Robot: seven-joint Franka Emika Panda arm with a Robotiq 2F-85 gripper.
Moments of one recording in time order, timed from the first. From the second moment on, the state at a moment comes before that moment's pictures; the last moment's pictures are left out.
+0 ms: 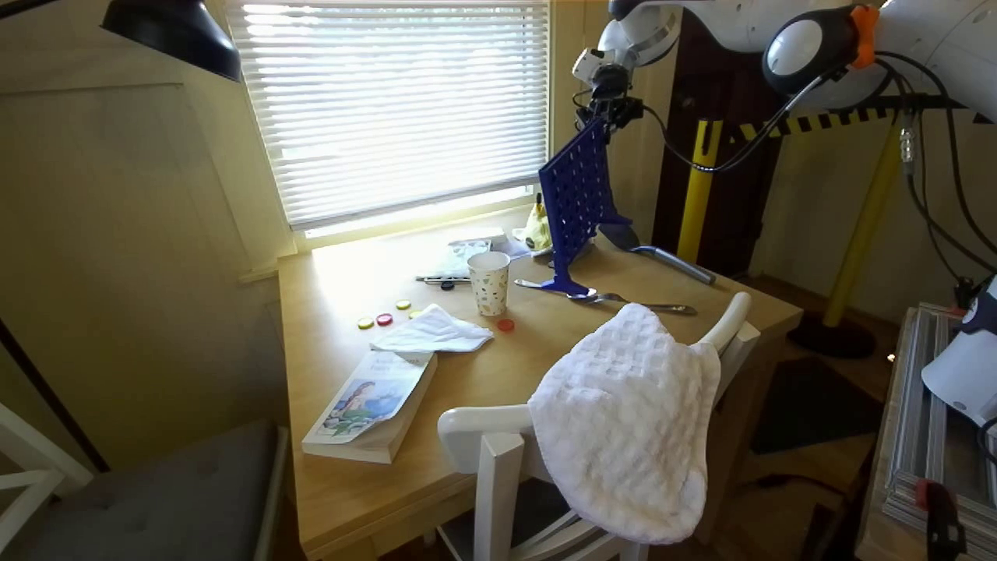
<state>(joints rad) -0.46 1.14 0.28 -0.44 0.49 0.97 -1.92</state>
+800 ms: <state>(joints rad) -0.44 1.18 0.32 -0.44 0.50 0.98 -2.21</state>
